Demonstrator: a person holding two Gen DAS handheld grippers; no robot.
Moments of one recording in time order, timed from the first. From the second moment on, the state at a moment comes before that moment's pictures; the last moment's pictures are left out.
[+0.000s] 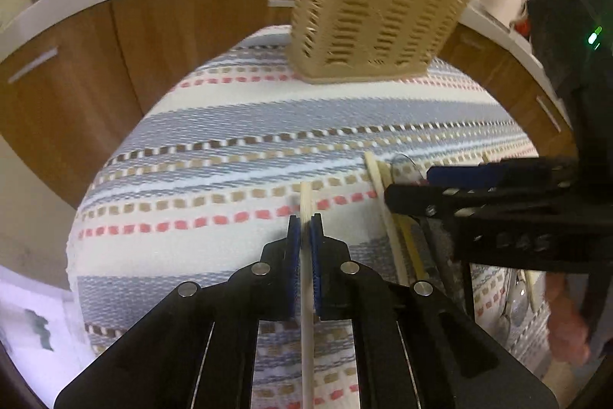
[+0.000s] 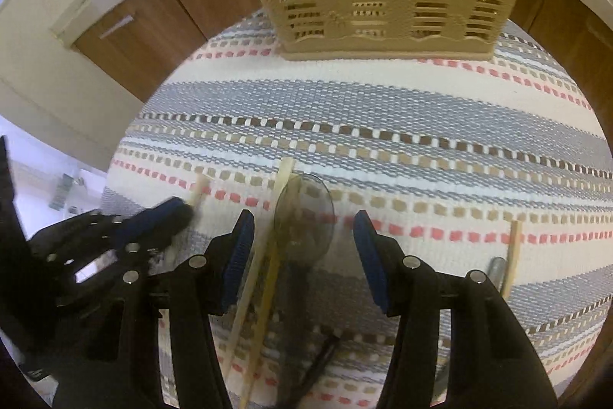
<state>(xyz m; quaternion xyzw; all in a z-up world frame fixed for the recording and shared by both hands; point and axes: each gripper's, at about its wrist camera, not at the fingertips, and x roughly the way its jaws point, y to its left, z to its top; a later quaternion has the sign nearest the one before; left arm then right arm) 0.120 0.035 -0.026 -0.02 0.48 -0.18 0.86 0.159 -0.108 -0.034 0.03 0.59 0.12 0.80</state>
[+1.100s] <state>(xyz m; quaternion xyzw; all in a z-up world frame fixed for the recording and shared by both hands) 0.121 -0.002 -0.015 0.06 0.46 -0.17 0.87 0.125 -0.125 -0.005 -0.04 0.51 0.11 0.85</state>
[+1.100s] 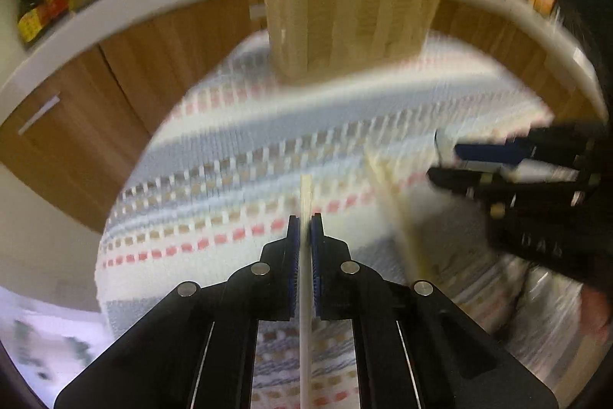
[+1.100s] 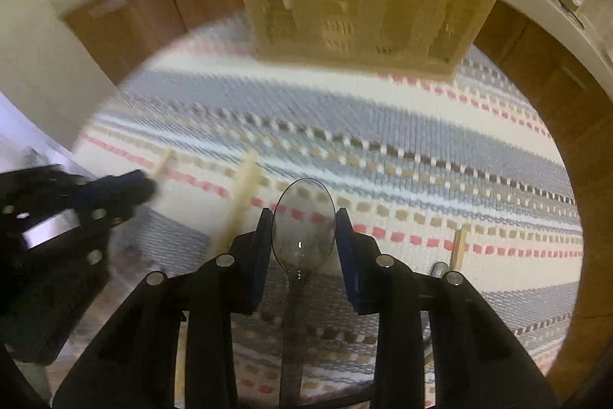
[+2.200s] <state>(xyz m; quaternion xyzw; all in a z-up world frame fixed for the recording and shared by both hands) 0.225 -0.038 0.178 -0.12 0.01 -0.17 0.98 0.241 -0.246 0.179 0.09 0.12 0.01 0.99</state>
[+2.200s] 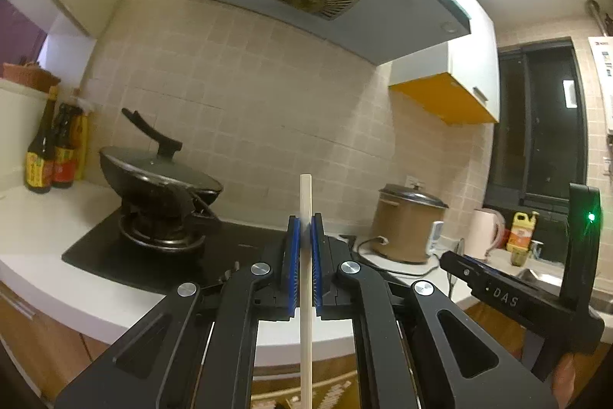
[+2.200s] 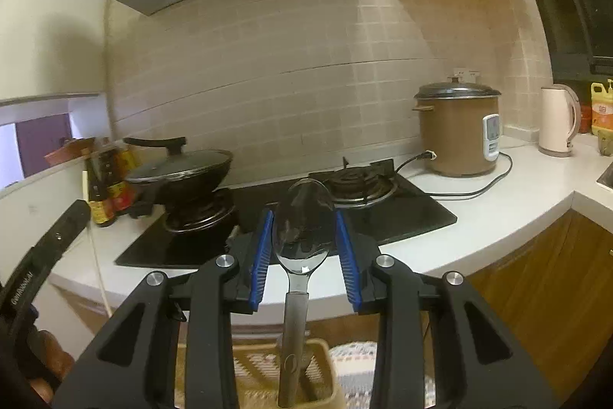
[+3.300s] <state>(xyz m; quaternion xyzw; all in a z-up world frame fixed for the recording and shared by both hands) 0.149 -0.004 0.152 -0.06 0.27 -0.23 0.93 0.105 -0.243 0.156 0.04 0.26 0.05 0.96</state>
